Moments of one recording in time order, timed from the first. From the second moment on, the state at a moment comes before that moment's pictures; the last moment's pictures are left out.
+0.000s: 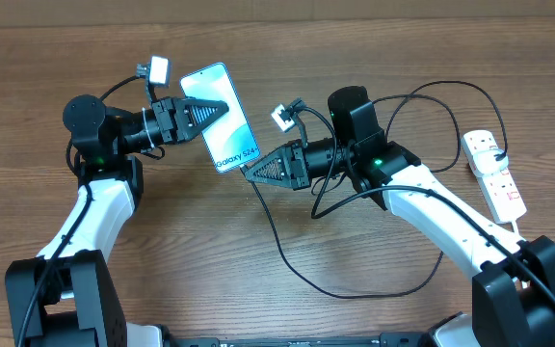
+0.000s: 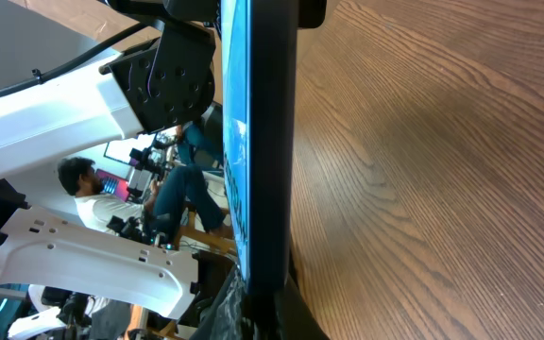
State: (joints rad) left arm 0.10 1.61 0.87 0.86 1.40 -1.26; right arm 0.49 1.64 1.08 0.00 -1.15 0.49
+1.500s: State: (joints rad) left arm 0.11 1.61 0.87 0.86 1.39 -1.25; right arm 0.49 1.64 1.08 0.00 -1.14 0.49
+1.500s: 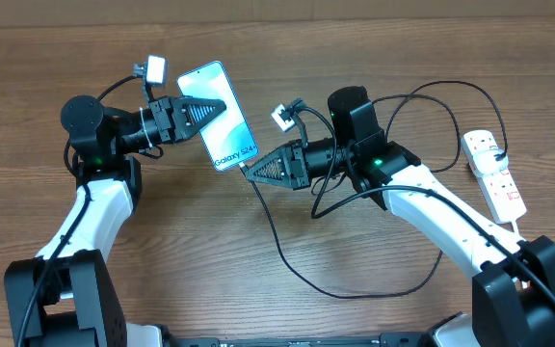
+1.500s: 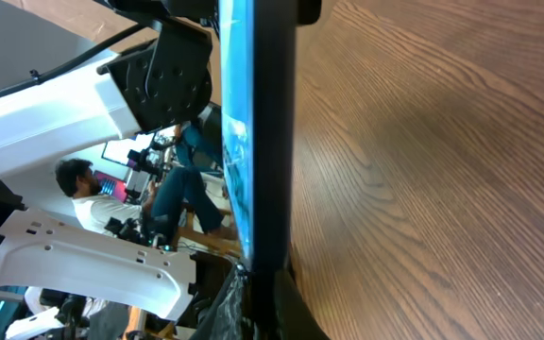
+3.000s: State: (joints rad) left arm 0.12 1.61 0.87 0.86 1.39 -1.23; right arm 0.49 1.64 1.08 0.00 -1.17 0.49
